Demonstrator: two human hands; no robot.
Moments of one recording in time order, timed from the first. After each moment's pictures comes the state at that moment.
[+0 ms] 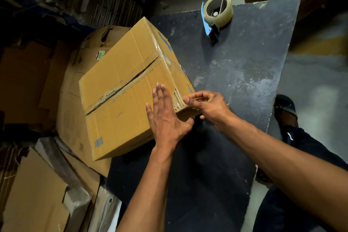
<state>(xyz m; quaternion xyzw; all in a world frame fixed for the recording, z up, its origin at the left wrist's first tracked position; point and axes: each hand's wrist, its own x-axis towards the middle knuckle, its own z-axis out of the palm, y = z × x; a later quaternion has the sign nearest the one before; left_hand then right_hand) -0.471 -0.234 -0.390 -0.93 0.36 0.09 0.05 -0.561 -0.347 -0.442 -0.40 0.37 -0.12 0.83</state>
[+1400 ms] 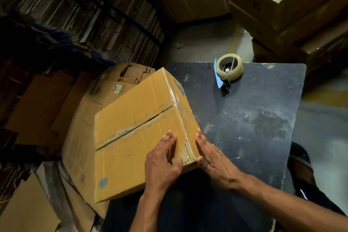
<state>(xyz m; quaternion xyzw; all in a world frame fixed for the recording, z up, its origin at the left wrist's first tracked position) -0.439 -0.240 -0.340 -0.92 0.34 0.13 -0.13 -0.561 -0.360 -0.476 -0.77 0.10 -0.07 0.62</state>
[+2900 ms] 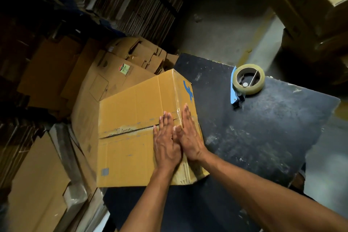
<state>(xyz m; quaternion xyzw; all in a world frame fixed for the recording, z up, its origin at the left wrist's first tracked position) -0.379 -0.313 -0.398 -0.96 0.25 0.07 -0.12 -0.424 -0.409 -0.446 -0.70 0.13 -0.09 0.70</state>
